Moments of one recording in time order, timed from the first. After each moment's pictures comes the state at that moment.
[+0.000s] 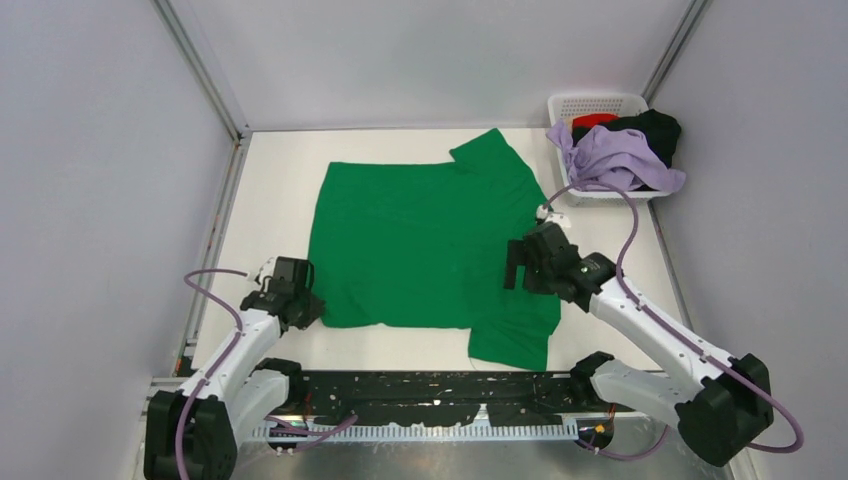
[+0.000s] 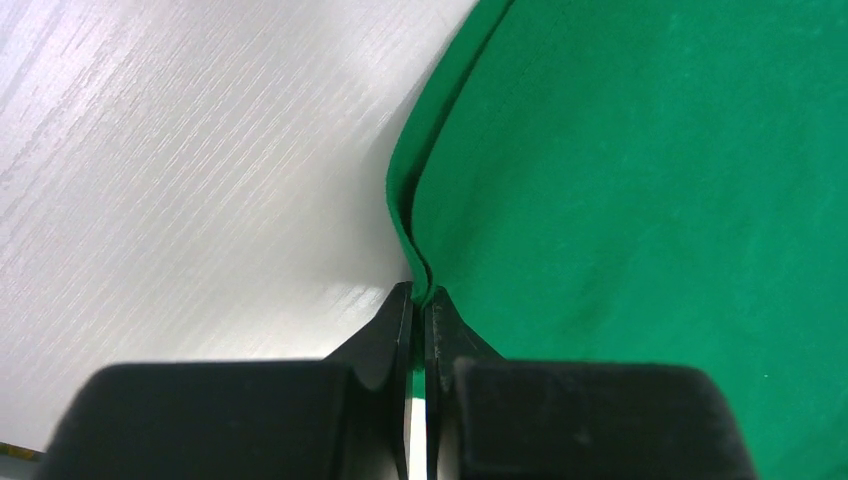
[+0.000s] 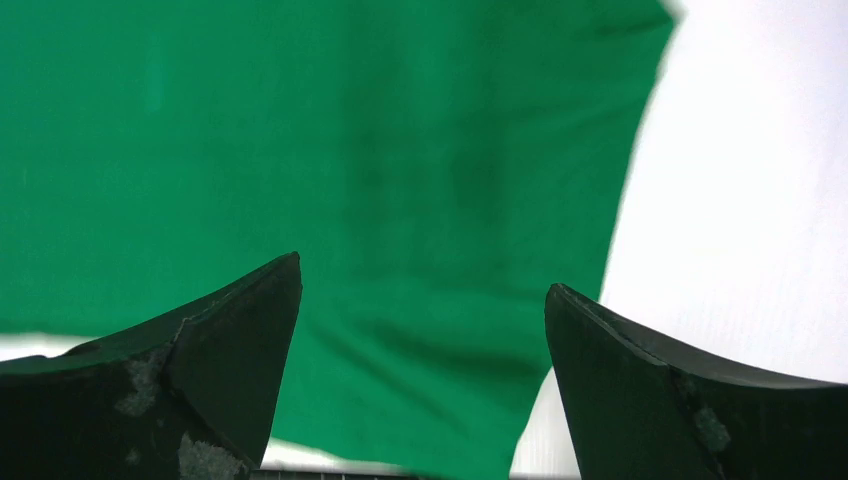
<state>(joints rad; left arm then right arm) -0.16 0.94 0.43 -0.60 -0.16 -0.96 0.45 1.05 0.76 -0.64 0.28 0.54</state>
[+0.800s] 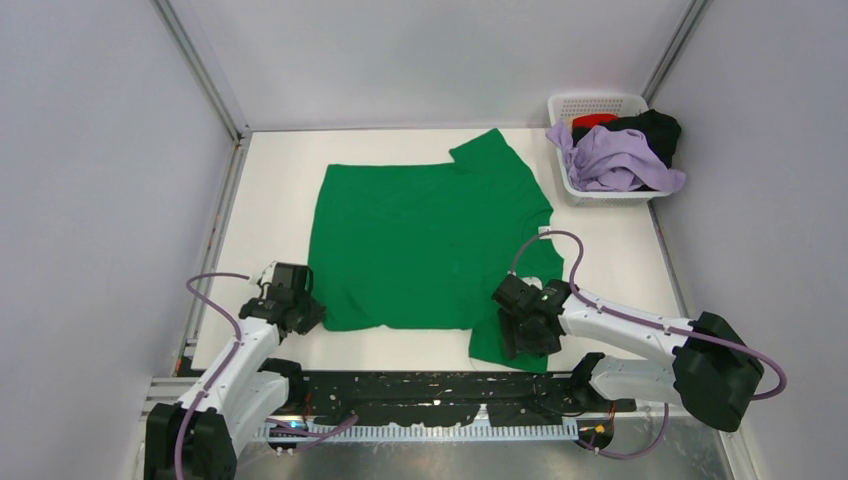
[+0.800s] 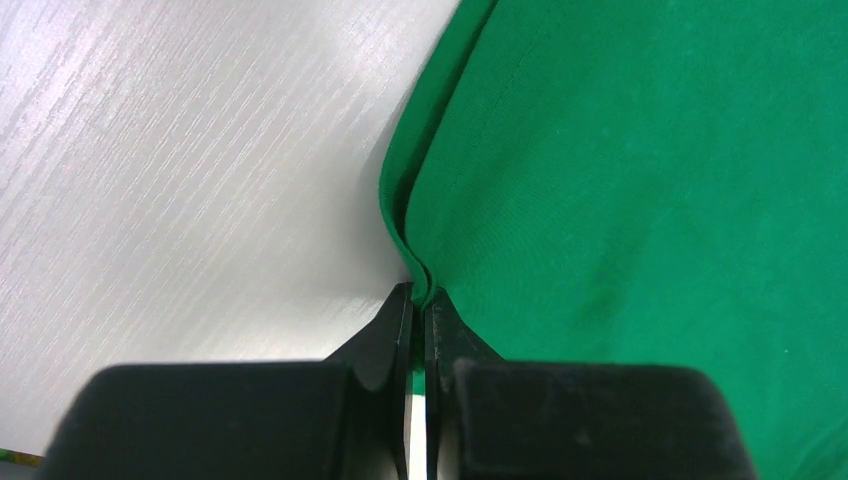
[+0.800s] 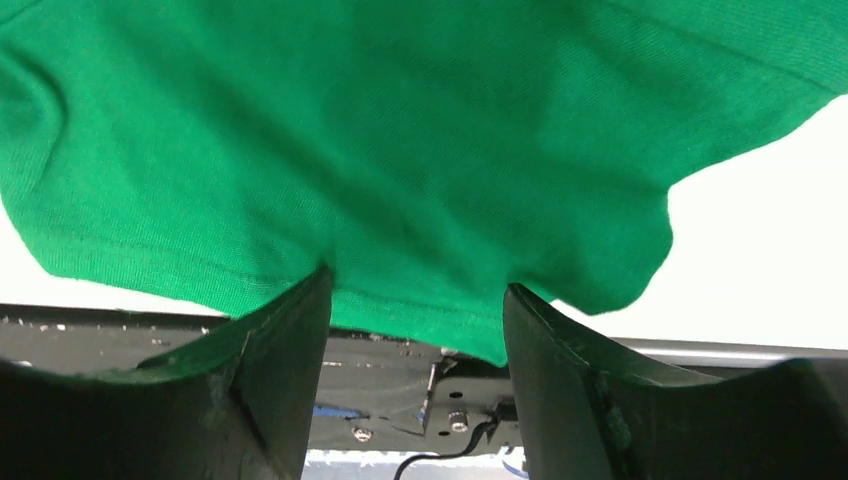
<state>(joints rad) -0.16 0.85 0.37 -0.60 -0.13 -0.91 0.87 1.15 0.58 -0.90 0.11 0.74</state>
